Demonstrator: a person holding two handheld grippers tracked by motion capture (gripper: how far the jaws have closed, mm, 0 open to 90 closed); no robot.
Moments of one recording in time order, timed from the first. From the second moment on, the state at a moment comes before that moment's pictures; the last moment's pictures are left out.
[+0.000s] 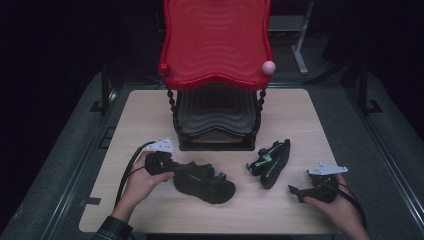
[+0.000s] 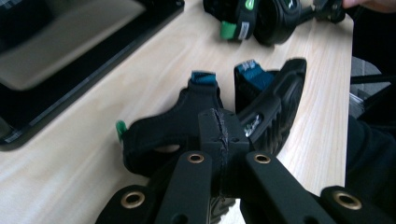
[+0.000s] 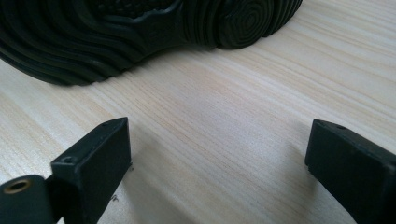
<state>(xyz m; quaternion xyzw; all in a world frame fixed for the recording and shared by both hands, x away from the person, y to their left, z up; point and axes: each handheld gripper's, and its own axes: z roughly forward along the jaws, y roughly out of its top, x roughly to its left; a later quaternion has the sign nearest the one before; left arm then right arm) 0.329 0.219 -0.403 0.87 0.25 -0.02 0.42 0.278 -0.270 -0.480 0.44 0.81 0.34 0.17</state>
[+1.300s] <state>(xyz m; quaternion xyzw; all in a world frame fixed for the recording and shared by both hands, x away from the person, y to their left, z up) 0.263 0.253 -0.415 0.87 0.23 -0.05 0.42 0.278 -0.271 -0.480 0.44 0.81 0.34 0.17</state>
